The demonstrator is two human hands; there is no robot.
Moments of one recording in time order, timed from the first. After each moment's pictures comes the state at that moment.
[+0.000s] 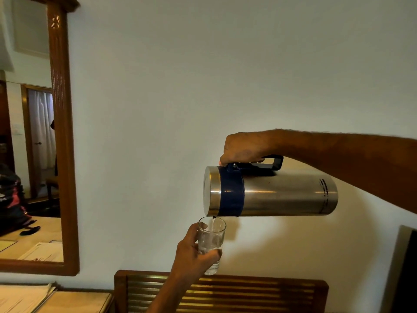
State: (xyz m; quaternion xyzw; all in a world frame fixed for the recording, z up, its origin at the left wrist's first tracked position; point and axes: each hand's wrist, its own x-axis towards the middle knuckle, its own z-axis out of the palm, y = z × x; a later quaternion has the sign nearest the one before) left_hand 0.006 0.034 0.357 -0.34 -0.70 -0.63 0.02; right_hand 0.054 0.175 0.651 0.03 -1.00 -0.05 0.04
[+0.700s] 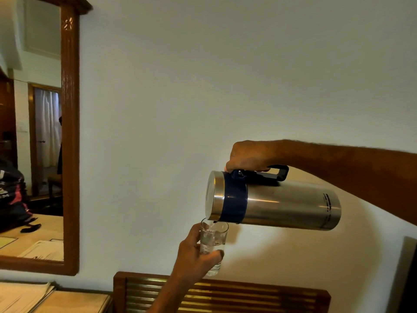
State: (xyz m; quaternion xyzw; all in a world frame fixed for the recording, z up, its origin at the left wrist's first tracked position) left_hand -0.005 0.035 0.356 -0.34 -0.69 -0.64 0.03; right_hand 0.045 0.174 0.638 0.00 -1.00 -0.02 0.05
